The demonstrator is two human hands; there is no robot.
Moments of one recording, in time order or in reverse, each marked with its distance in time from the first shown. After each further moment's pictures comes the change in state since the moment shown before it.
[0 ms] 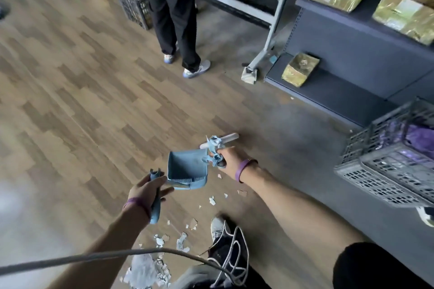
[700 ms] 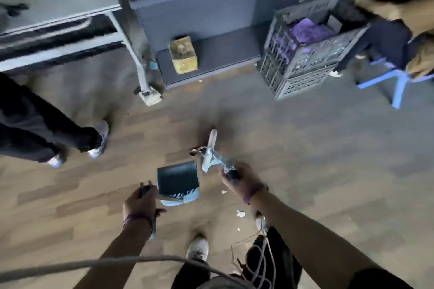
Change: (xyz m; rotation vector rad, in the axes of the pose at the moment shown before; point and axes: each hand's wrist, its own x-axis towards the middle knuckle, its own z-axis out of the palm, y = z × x) left_hand 0.215 0.198 0.126 0.687 -0.331 0.210; right_hand 0.101 -0.011 0.010 1.287 0.855 0.736
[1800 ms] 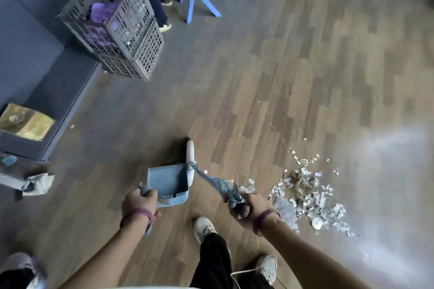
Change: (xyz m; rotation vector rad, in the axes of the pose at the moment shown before) left_hand -0.109 -0.124 0.028 1.109 -0.515 0.630; right_hand -0.295 0.239 0.095 -0.214 0.621 0.516
